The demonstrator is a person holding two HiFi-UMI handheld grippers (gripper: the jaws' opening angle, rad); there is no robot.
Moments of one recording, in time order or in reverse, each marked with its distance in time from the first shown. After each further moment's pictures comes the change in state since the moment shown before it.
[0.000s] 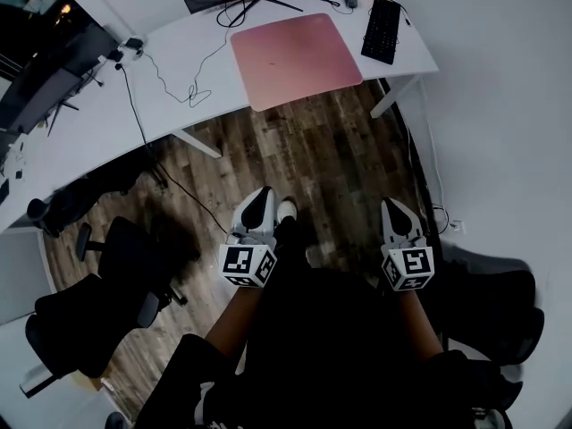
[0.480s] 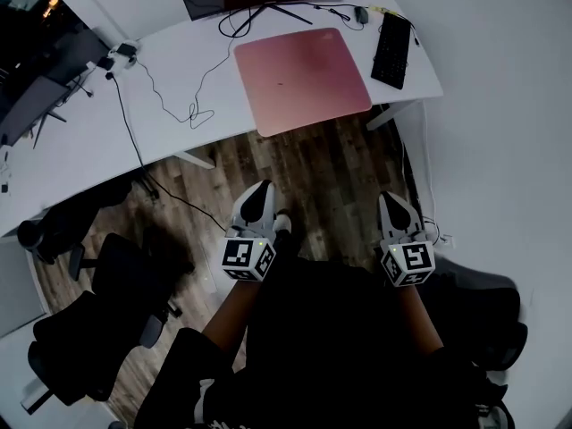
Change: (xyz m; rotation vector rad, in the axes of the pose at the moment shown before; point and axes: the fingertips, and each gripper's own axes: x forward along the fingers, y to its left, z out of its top) left arm 0.093 0.099 0.044 -0.030 0.017 -0.023; right arm 0.126 0.018 0.078 -0.050 0.020 0.009
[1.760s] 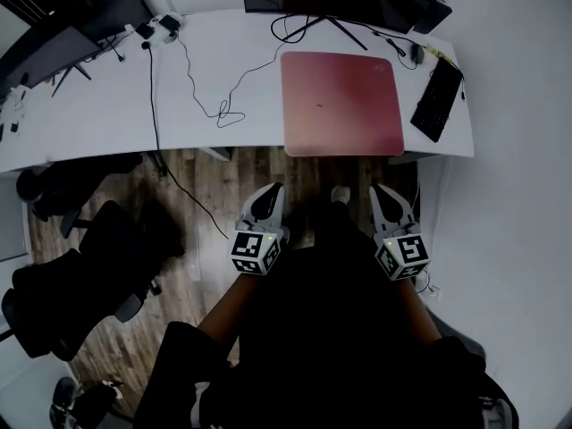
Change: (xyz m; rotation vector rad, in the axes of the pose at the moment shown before) left arm 0.060 0.074 -0.026 -0.057 0.049 0.175; right arm 0.155 0.028 0.057 -0.040 -0.017 0.320
